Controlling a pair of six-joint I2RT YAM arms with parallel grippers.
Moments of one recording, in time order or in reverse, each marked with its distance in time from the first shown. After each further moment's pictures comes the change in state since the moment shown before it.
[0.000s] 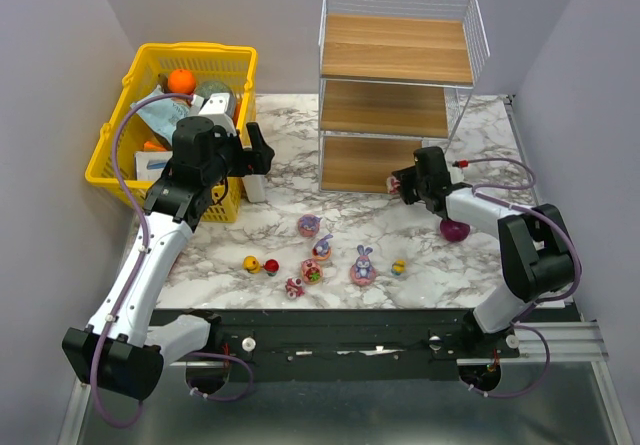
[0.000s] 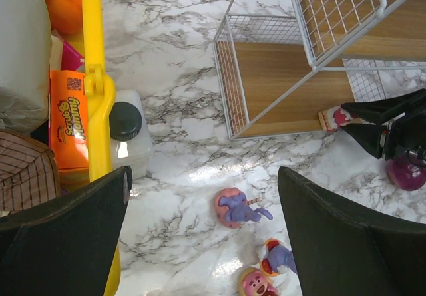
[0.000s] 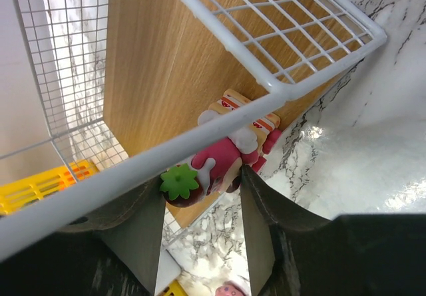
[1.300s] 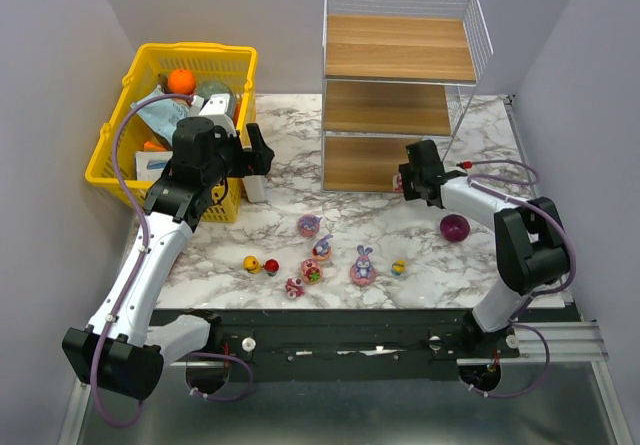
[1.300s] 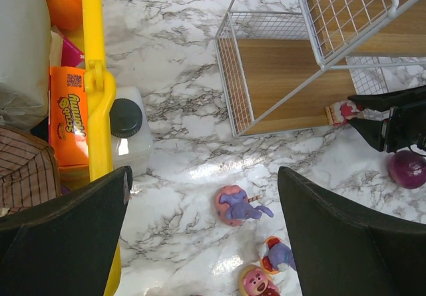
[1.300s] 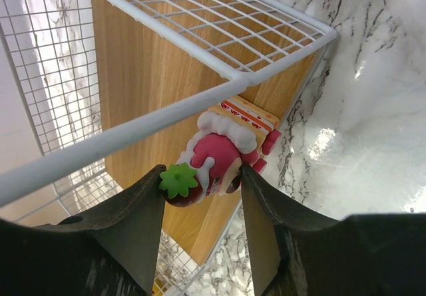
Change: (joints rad) left arm 0.001 0.000 0.000 -0.009 0.000 0.001; right arm 0.018 0.054 0.126 -0.209 0.156 0.169
